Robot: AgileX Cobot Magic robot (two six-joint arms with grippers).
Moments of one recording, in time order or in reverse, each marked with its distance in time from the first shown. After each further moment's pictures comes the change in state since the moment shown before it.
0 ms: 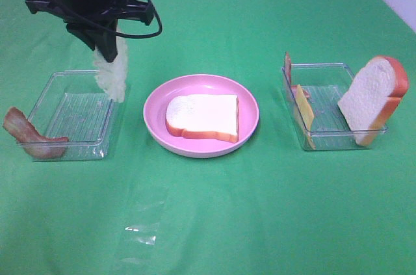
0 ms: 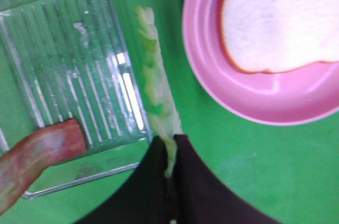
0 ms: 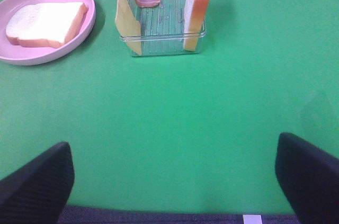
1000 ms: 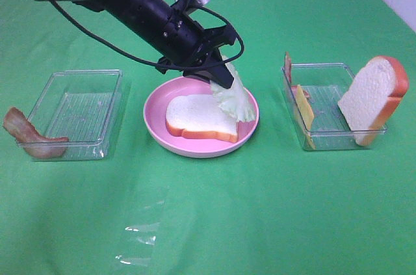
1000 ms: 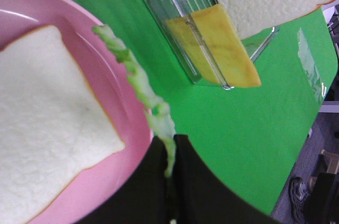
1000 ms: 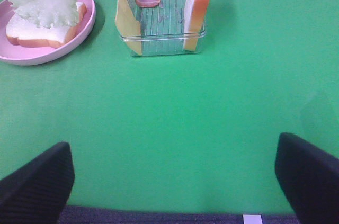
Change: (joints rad) left arm -0.020 0.271 0.000 -0.823 -0.302 0.598; right arm 0.000 0.000 0.000 0.000 0.000 0.000
